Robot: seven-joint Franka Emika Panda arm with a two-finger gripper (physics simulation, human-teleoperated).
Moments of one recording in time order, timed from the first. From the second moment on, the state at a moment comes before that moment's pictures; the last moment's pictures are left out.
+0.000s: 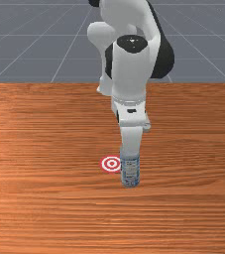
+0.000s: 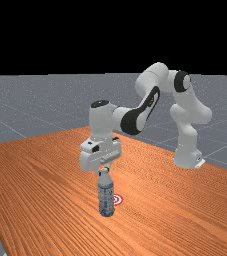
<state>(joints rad) 0.04 0.65 0.02 -1.47 -0.03 2.08 -0.79</state>
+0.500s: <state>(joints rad) -0.04 0.65 0.02 -1.46 0.04 2.06 -0.85</state>
